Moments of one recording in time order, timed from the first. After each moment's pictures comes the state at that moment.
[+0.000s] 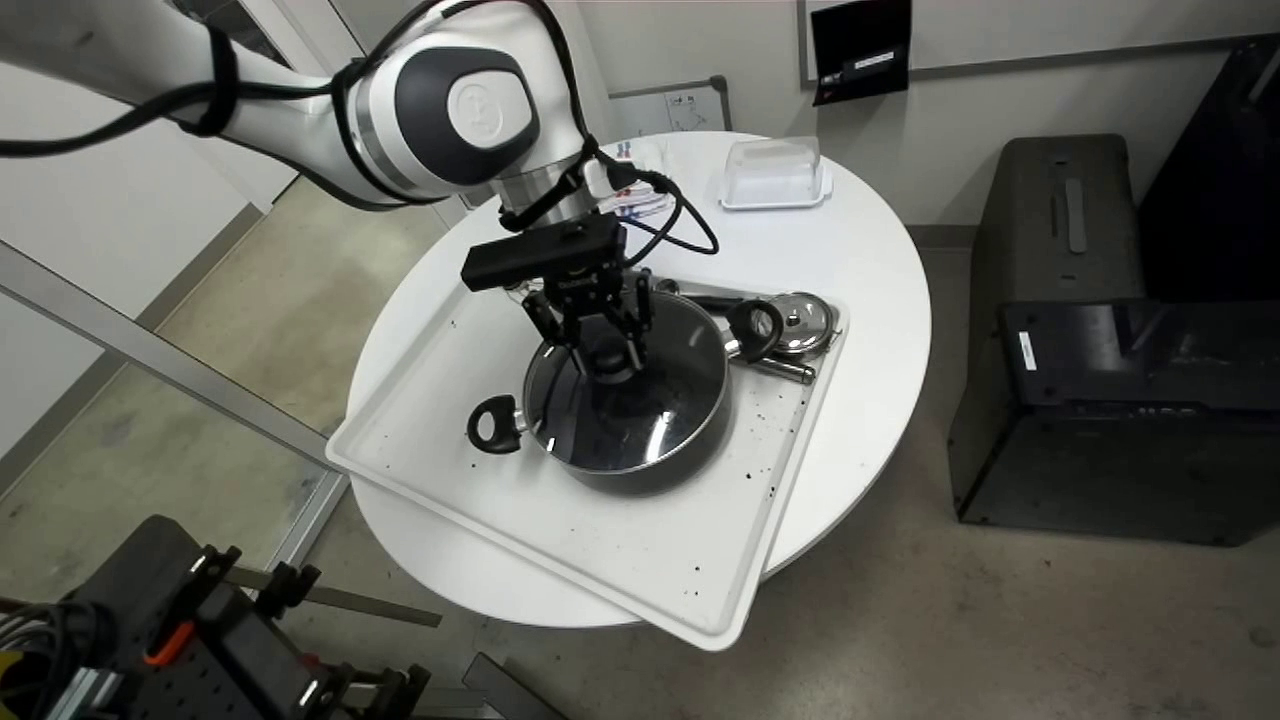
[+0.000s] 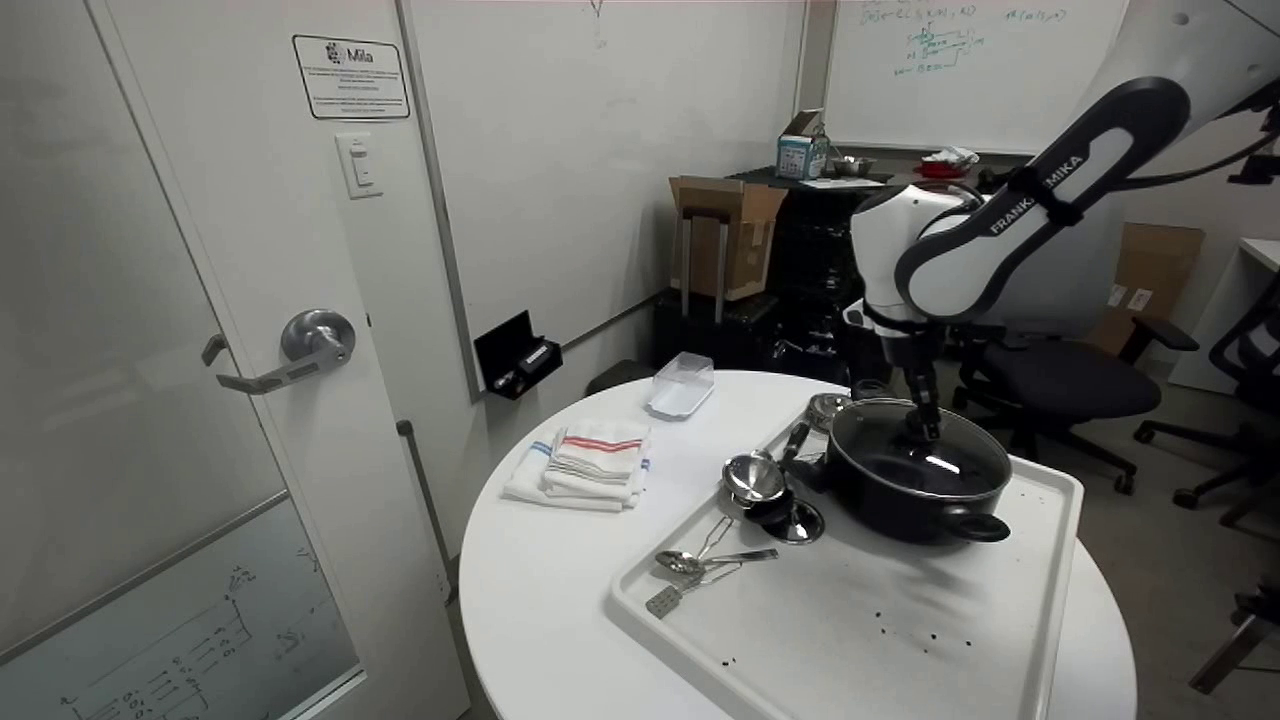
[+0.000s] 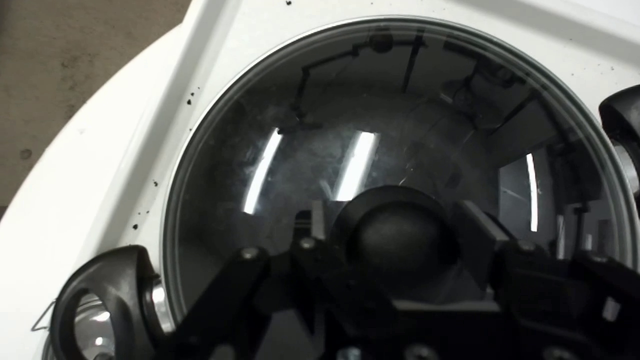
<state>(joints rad) -0.10 0.81 -0.06 -1.70 -0.31 2.22 -0.39</state>
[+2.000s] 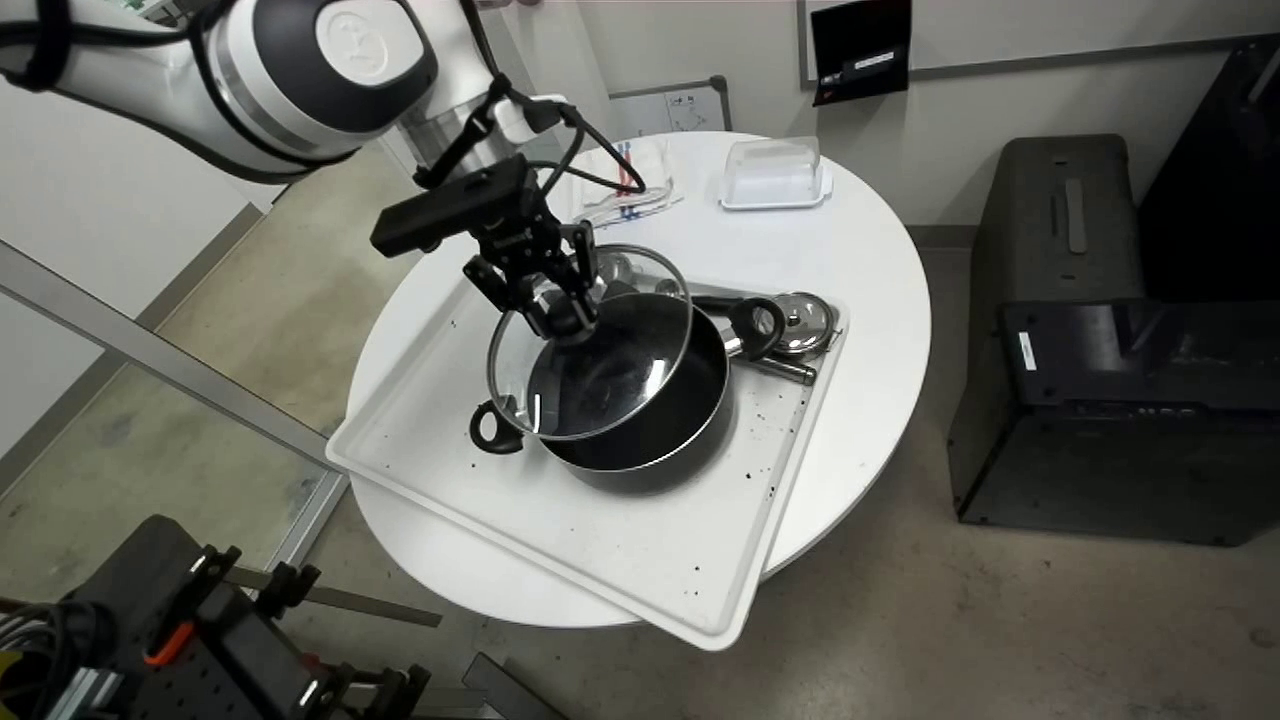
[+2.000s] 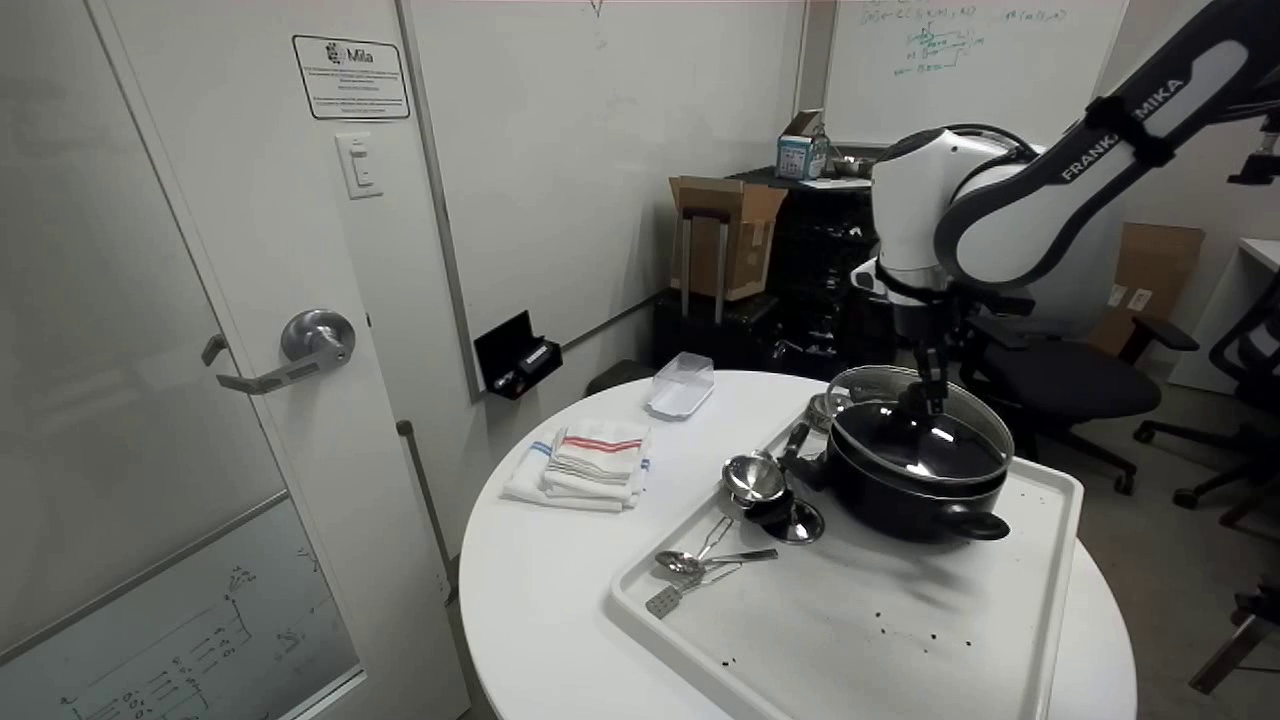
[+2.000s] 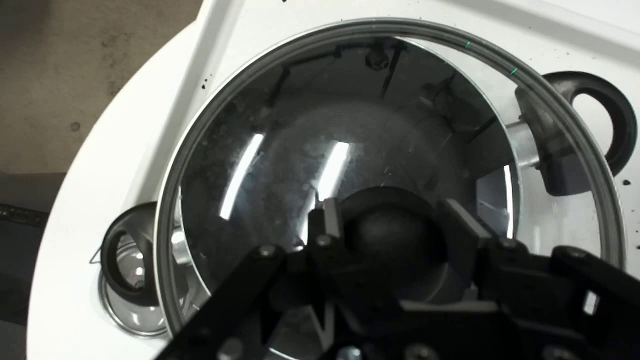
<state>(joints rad) -0.03 0.60 -0.07 -1.91 -0.36 2.30 -0.28</state>
